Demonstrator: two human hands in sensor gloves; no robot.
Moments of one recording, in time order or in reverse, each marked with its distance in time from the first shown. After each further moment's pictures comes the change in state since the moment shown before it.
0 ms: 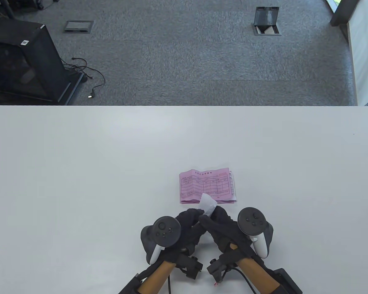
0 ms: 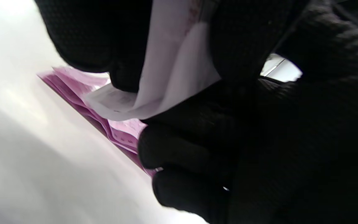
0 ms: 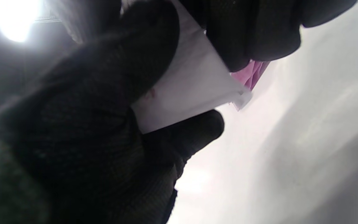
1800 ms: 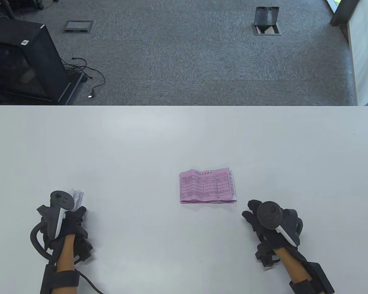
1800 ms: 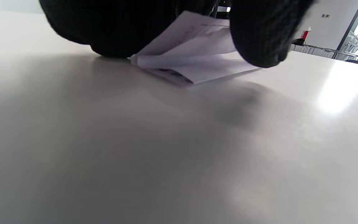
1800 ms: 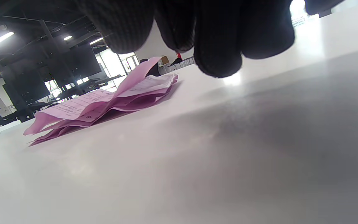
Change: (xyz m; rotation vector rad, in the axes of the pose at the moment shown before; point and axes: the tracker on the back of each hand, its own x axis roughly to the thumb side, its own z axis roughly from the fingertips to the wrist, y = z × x) left_hand -0.202 0.229 0.003 0.170 0.990 -0.659; right_hand -0.049 -0.089 -0.020 -0.204 0.013 0.803
